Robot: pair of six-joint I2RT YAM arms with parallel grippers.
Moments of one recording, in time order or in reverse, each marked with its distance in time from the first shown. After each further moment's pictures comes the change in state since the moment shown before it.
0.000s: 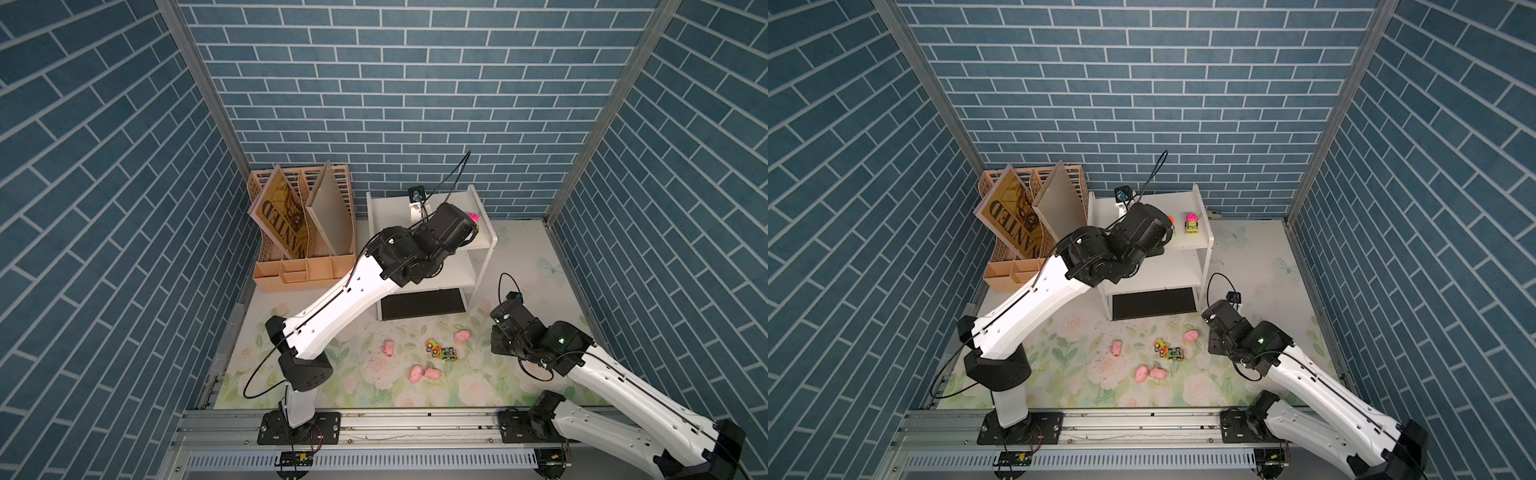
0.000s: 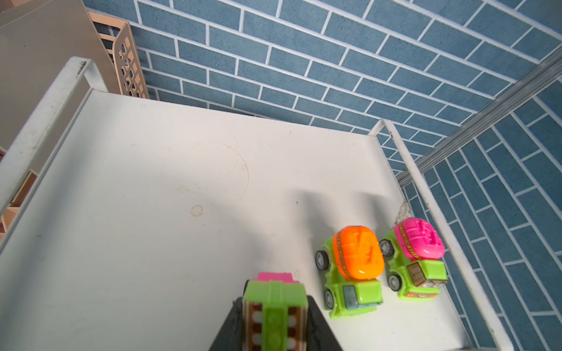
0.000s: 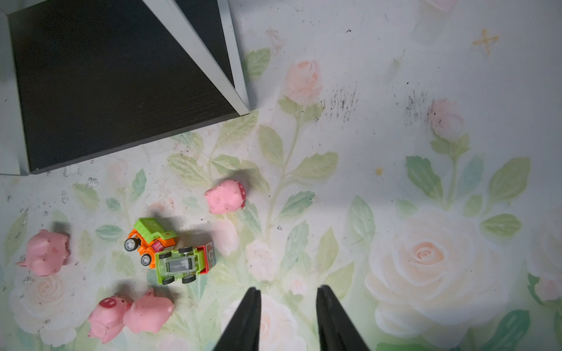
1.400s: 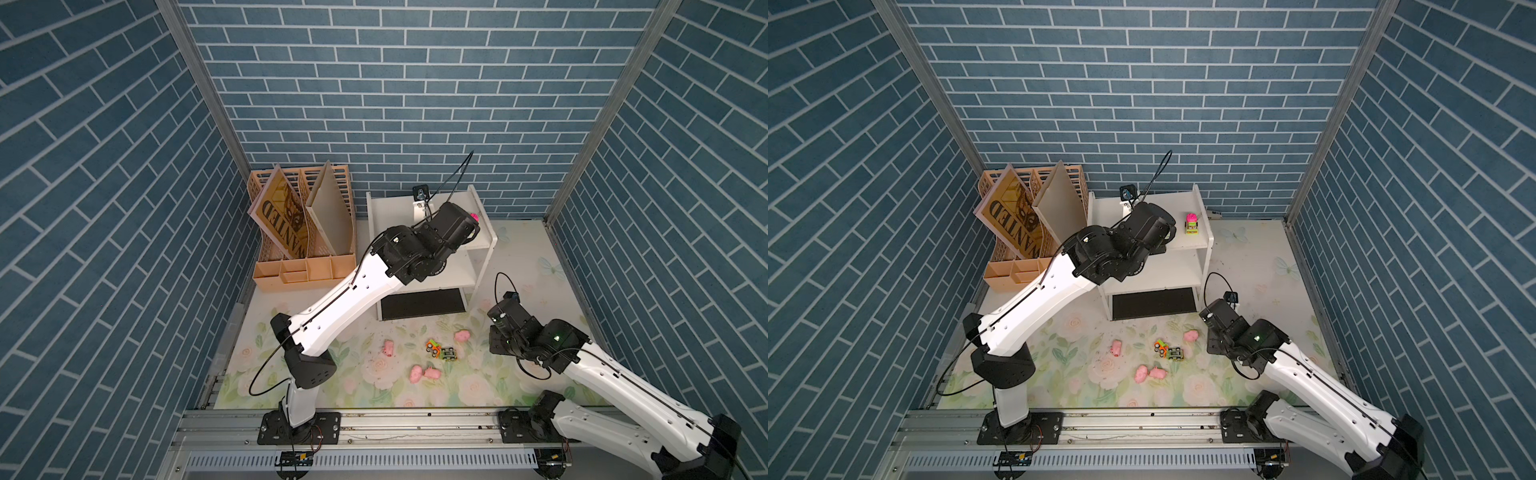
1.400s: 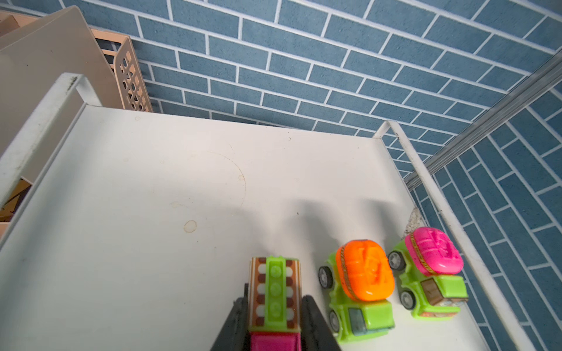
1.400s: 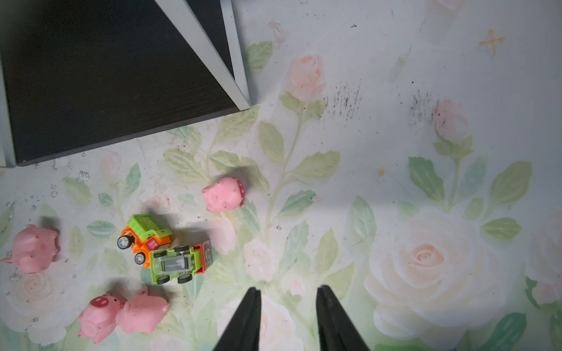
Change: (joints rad) left arm 0.012 0.026 0.000 0.029 -0.026 0.051; right arm 0.000 0.028 0.000 0.009 -0.004 -0.023
